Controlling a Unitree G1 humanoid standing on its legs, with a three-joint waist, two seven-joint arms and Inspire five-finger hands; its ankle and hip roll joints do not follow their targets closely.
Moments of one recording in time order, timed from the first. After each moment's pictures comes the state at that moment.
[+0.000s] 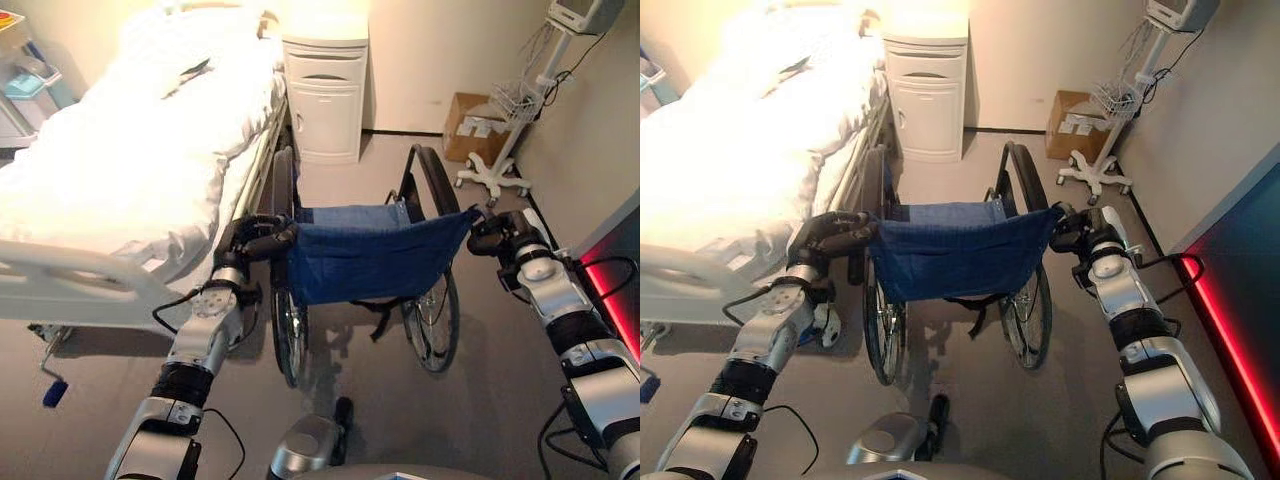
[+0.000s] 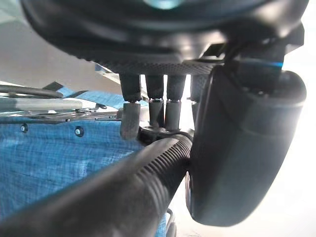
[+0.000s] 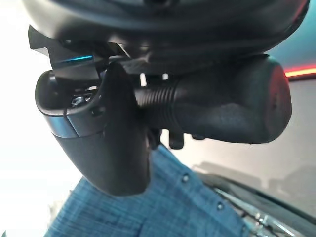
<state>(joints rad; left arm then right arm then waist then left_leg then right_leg) -0.34 0.43 -0.13 0.34 -0.44 0.14 0.19 -0.66 -0.60 0.29 0.76 0.05 0.26 -0.09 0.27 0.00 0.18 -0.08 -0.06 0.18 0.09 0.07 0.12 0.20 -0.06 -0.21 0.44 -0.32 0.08</state>
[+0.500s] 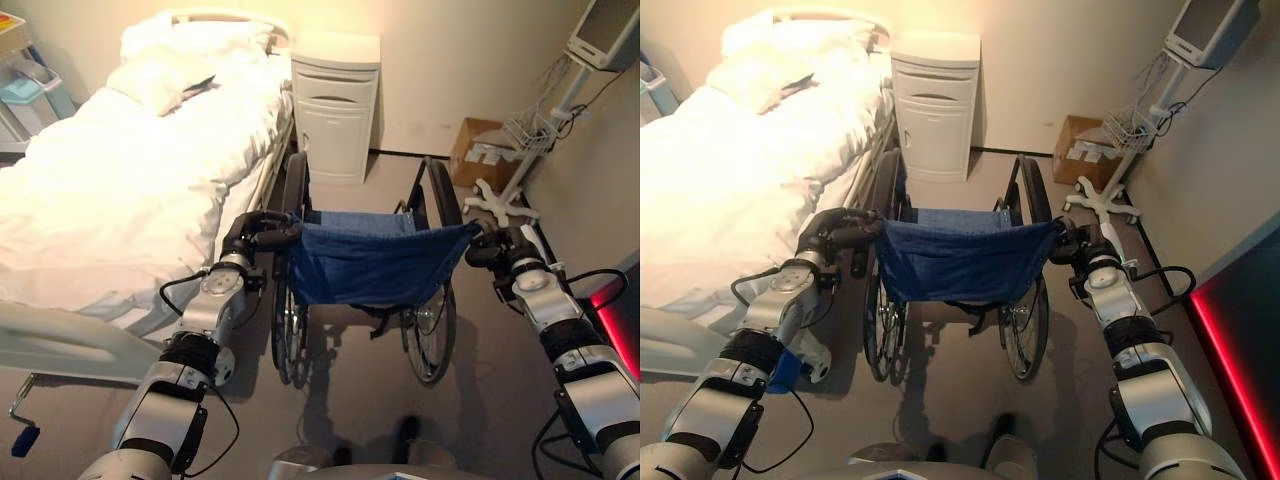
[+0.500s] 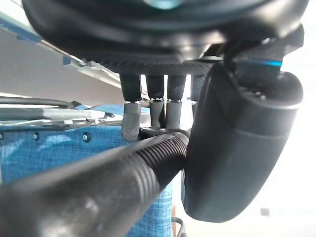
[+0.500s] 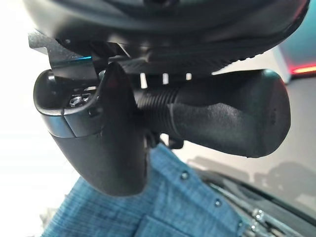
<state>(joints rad) -0.53 0.44 -0.23 0.57 -0.45 0.17 0.17 -0.63 -0.58 0.28 0.81 0.06 0.27 -0.11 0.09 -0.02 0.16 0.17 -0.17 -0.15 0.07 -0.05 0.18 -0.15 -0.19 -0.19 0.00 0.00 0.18</state>
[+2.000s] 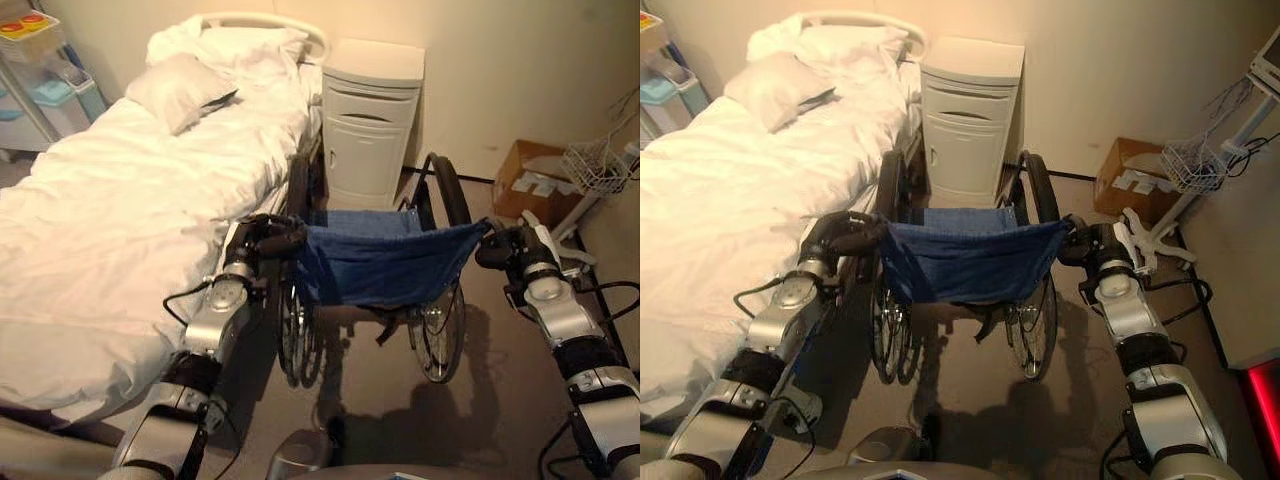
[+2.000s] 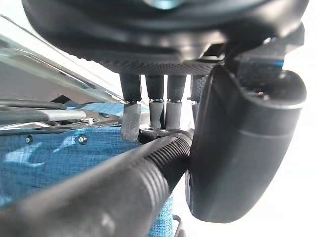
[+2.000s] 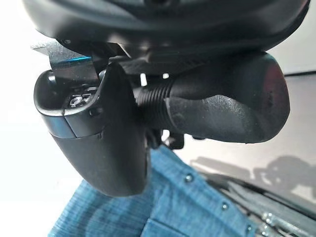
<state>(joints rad) -0.43 0.42 -0.19 0.44 -0.39 0.15 0.18 -0.49 -0.60 0.20 0.62 0.05 0.28 -0.14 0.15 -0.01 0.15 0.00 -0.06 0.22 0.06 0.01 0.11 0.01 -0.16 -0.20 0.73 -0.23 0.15</state>
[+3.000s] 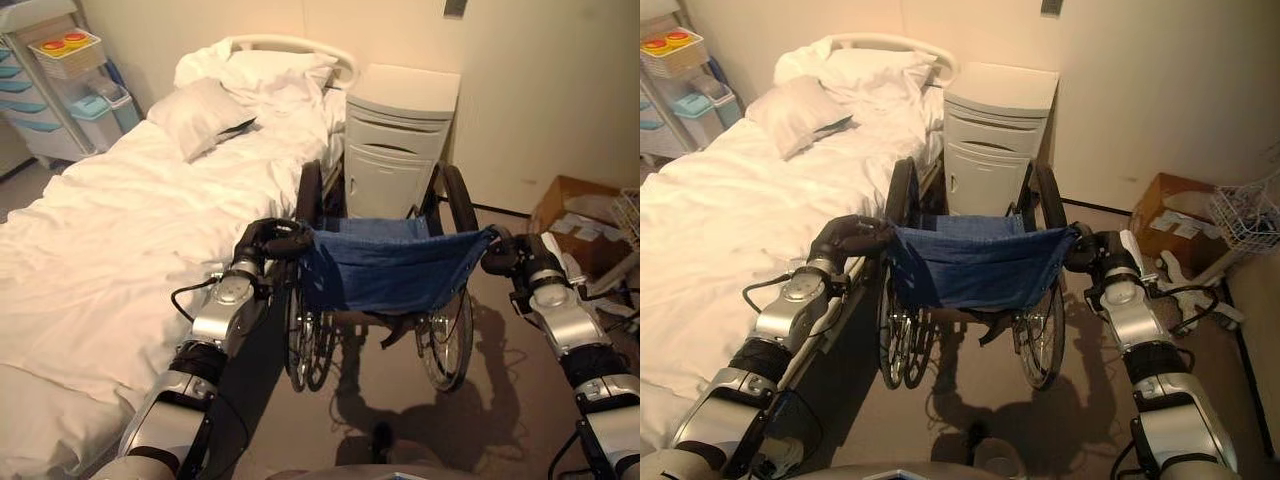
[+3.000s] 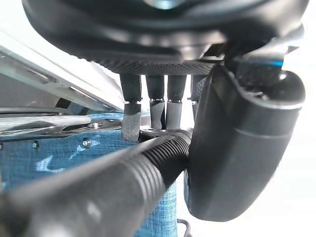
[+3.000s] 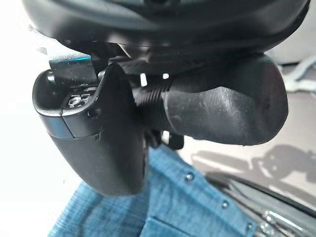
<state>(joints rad) -0.51 0.40 -0.24 0.55 -0.40 0.17 0.19 -0.47 -0.64 0.21 0.60 0.09 0.31 -0.14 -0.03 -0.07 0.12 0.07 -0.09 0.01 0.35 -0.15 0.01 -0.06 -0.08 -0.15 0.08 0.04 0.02</state>
